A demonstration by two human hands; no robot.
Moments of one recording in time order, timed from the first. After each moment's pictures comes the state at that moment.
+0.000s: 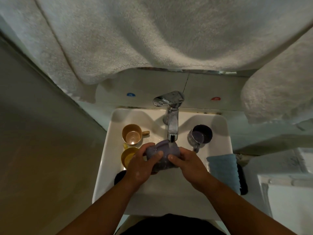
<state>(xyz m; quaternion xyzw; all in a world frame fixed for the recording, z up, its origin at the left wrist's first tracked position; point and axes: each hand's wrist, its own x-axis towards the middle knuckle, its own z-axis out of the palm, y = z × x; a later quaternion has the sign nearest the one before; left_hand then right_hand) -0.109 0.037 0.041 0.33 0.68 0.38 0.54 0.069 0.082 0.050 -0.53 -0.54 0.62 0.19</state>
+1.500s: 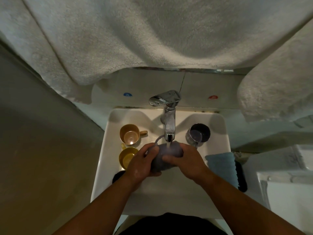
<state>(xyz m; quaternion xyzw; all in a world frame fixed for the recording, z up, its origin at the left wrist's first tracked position) -0.103 0.048 0.047 0.21 0.66 0.36 0.63 0.071 0.096 0.053 -0.54 -0.61 0.55 0.18</state>
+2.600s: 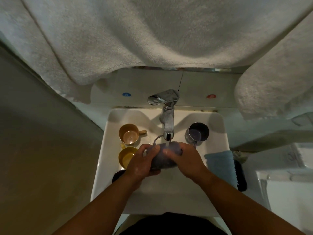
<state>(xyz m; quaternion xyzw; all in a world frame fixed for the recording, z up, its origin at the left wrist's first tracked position) -0.099 0.044 0.046 0.19 0.67 0.36 0.62 0.069 0.093 0.054 -0.56 -0.62 0.52 0.20</state>
